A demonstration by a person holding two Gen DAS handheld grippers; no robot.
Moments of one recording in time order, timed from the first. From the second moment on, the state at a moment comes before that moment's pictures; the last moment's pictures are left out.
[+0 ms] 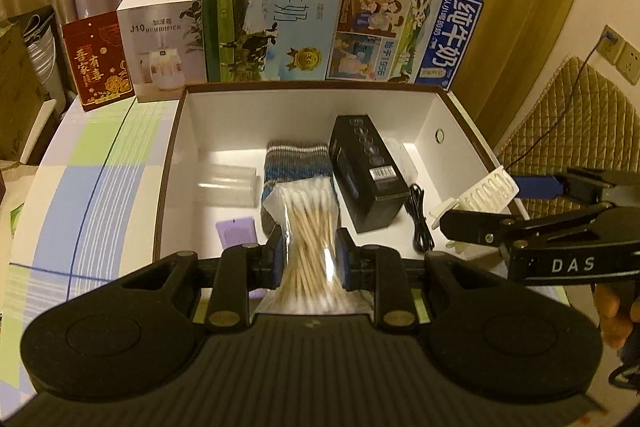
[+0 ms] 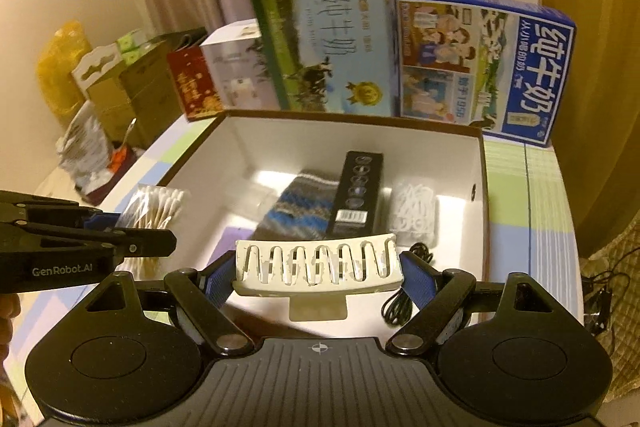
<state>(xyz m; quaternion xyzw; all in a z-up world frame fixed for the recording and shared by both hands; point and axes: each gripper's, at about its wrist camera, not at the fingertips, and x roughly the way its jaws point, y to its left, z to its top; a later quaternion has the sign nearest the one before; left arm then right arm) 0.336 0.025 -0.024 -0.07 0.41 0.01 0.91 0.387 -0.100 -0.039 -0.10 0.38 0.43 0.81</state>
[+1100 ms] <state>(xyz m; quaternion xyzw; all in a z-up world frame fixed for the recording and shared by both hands) 0.415 0.031 -0.105 -0.08 0.51 0.01 0.86 0.429 -0.073 -0.103 -0.10 0.47 0.38 0.79</state>
